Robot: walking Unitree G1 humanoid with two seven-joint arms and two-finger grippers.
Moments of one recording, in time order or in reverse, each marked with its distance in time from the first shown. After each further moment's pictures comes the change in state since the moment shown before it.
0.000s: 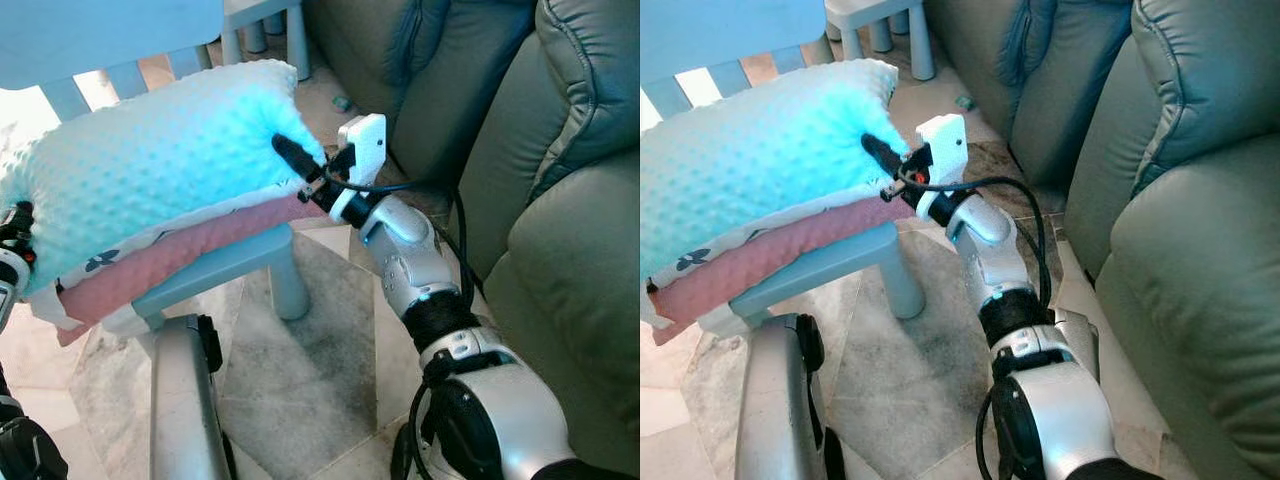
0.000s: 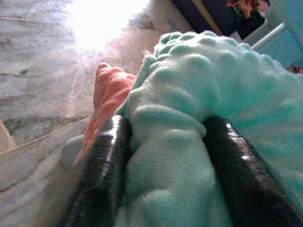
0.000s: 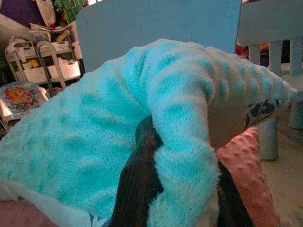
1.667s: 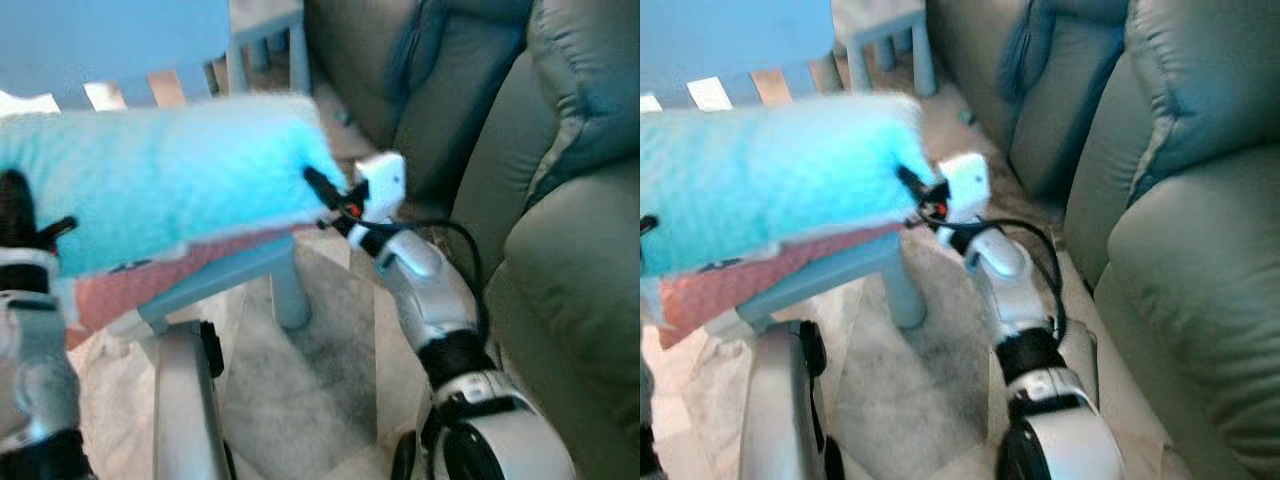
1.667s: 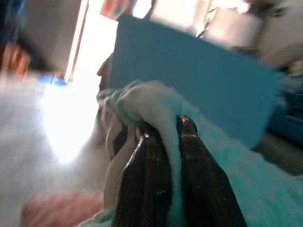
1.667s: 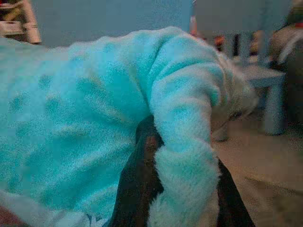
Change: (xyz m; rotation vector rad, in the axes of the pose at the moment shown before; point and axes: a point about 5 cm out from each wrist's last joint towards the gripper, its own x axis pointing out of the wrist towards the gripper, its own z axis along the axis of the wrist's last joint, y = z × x) left arm -0.074 -0.083 -0.031 0.497 -0.461 -0.340; right arm -0.039 -0.009 -0.019 -0.084 0.068 -0.197
